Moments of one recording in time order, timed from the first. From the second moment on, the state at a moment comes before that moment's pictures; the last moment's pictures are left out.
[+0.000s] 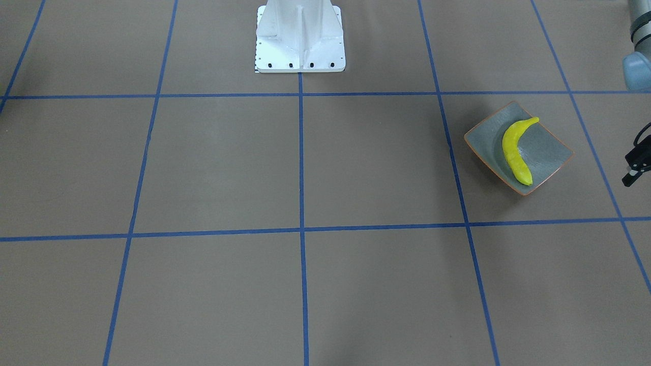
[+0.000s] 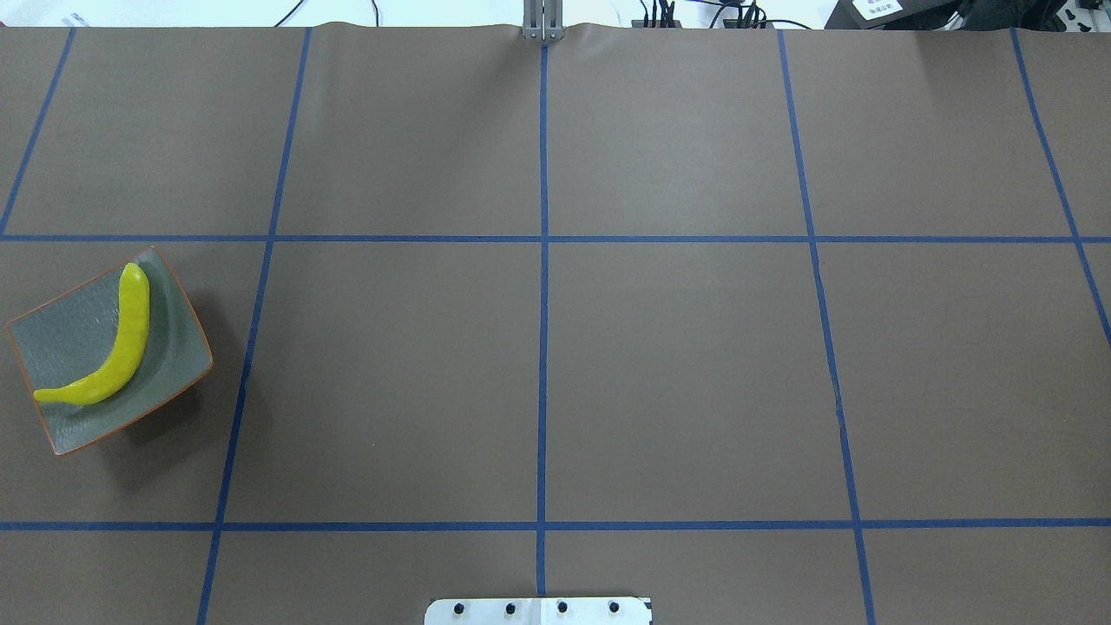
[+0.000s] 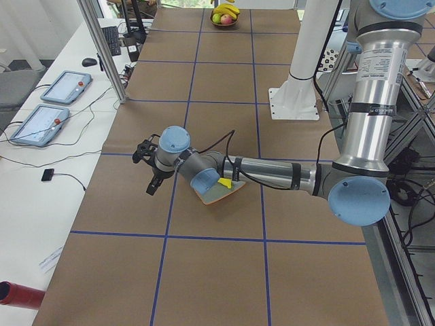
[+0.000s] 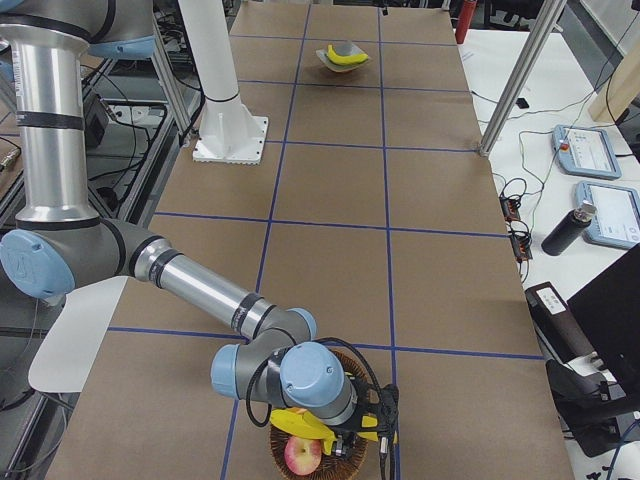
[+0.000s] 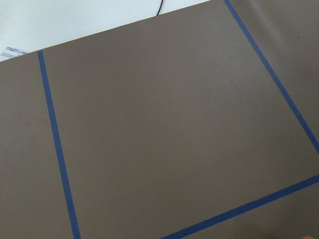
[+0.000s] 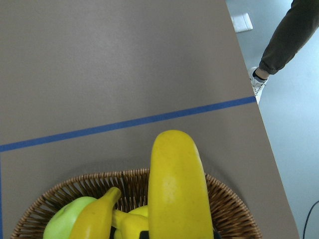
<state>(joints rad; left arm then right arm) -1.36 -1.67 -1.55 -2.24 -2.27 -0.30 1.87 -1.58 1.28 -1.11 2.31 0.04</state>
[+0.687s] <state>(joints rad) -1.29 -1.76 -1.56 -2.29 -2.27 -0.30 1.68 -1.41 1.39 -1.10 2.31 0.11</state>
